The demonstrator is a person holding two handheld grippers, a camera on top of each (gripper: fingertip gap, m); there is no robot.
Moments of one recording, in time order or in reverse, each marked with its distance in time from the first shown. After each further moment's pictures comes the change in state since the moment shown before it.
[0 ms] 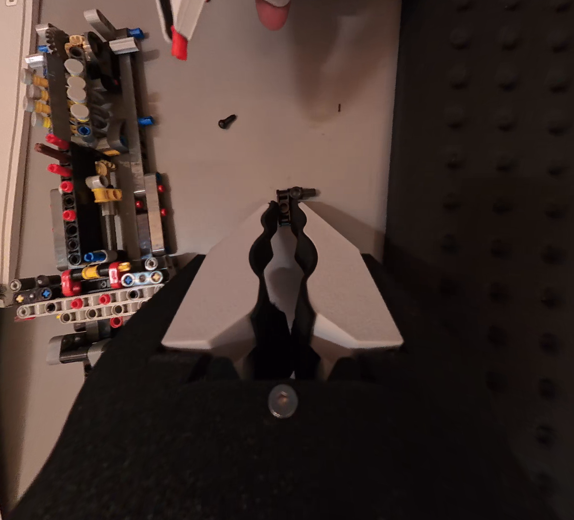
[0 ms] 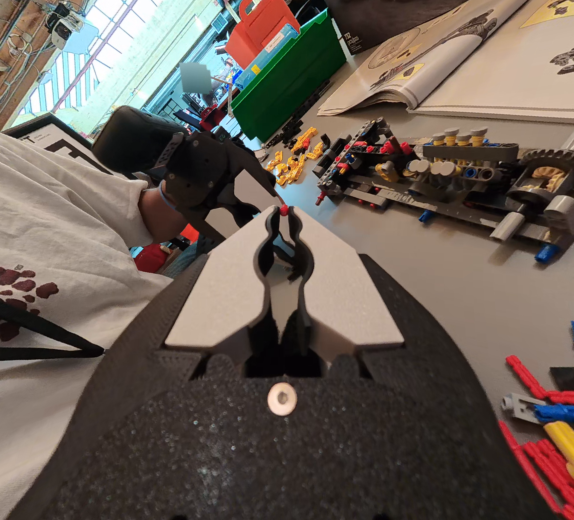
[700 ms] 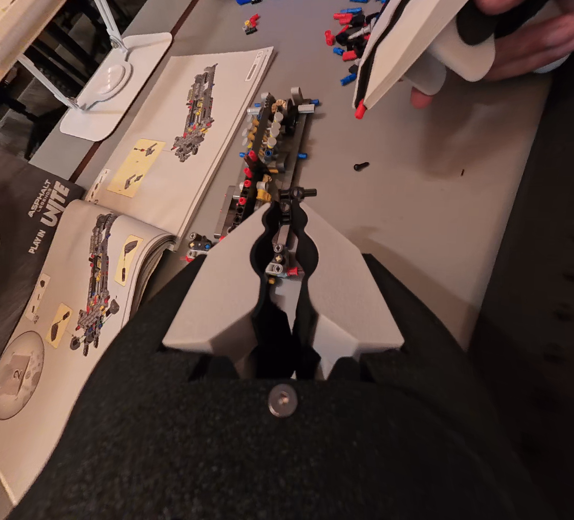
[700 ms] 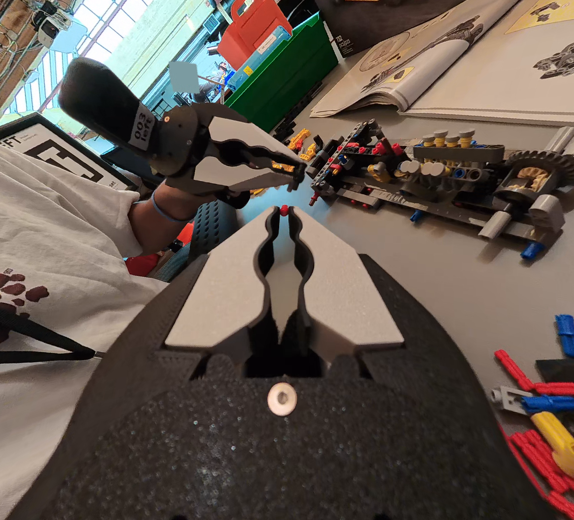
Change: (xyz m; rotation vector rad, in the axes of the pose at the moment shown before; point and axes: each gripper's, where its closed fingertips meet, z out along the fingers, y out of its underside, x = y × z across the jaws) left arm -0.070 -0.021 -0.048 0.211 -0.432 -0.093; right arm 0.004 -0.001 -0.001 0.005 0.026 -0.009
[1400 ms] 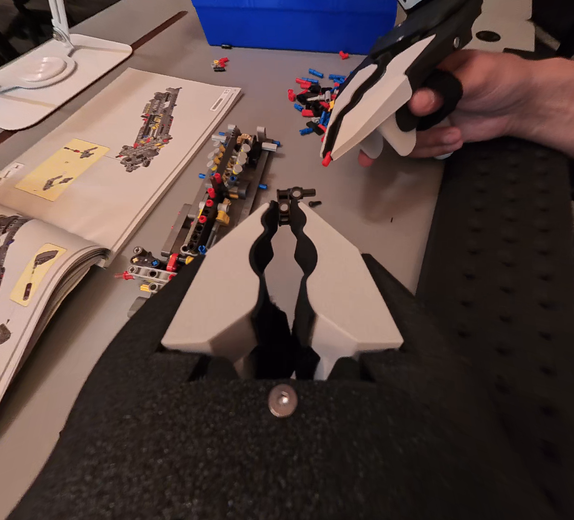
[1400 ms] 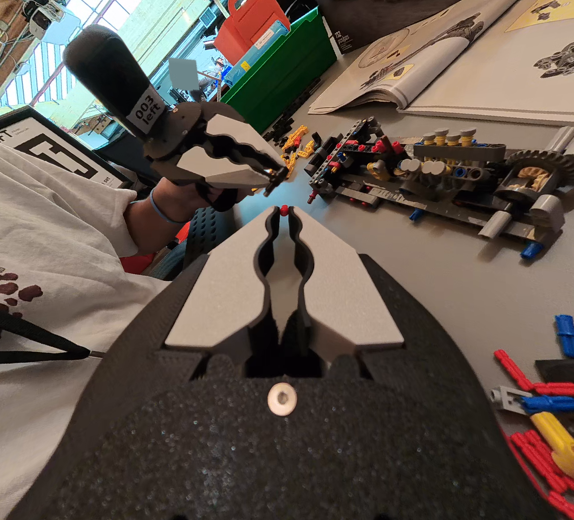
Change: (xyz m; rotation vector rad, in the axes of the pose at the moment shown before) left arm 0.017 -0.020 -0.005 0.147 0.185 -0.239; right arm 0.001 0.002 0.001 -0.012 0.009 -0.012
